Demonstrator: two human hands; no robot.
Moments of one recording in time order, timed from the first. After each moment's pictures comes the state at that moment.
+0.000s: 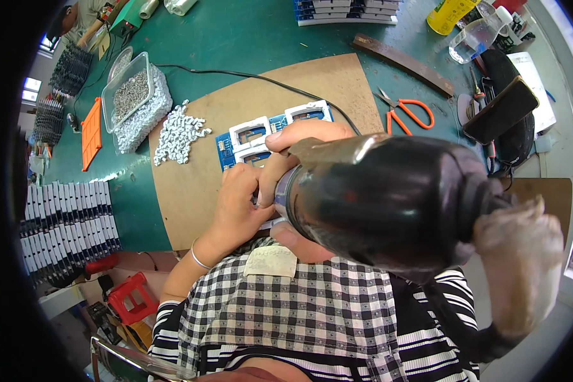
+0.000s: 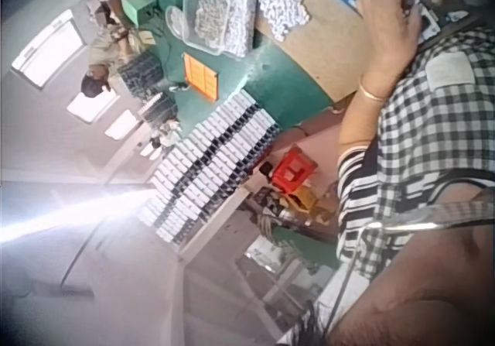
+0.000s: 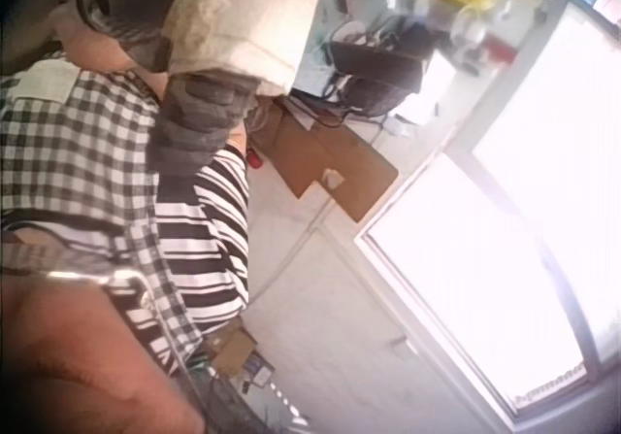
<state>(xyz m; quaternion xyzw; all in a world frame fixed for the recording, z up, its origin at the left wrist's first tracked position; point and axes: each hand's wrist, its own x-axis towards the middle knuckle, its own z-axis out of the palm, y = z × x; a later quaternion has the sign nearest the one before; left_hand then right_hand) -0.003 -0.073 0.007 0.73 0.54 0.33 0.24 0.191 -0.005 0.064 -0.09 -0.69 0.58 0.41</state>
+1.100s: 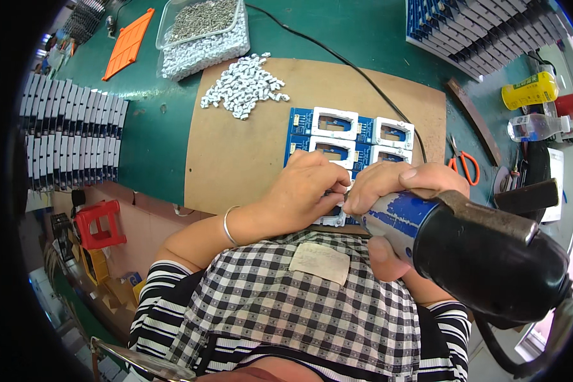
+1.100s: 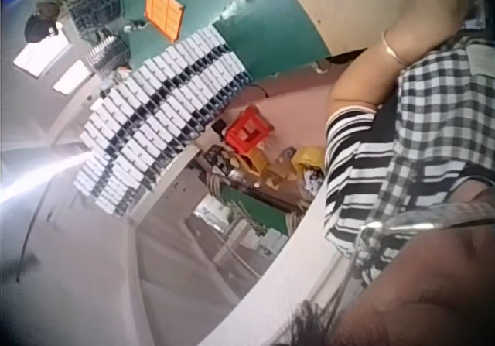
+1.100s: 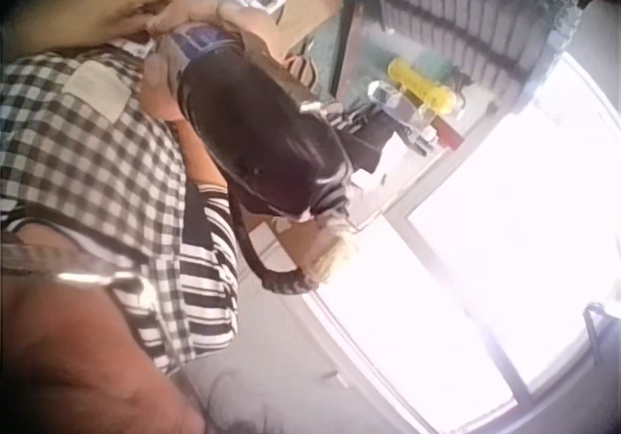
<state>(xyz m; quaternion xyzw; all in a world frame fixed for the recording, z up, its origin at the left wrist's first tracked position) -0.007 -0.077 -0.010 0.71 0.52 0.42 0.24 0.153 -0.011 0.057 -0.06 -0.66 0.59 0.45</state>
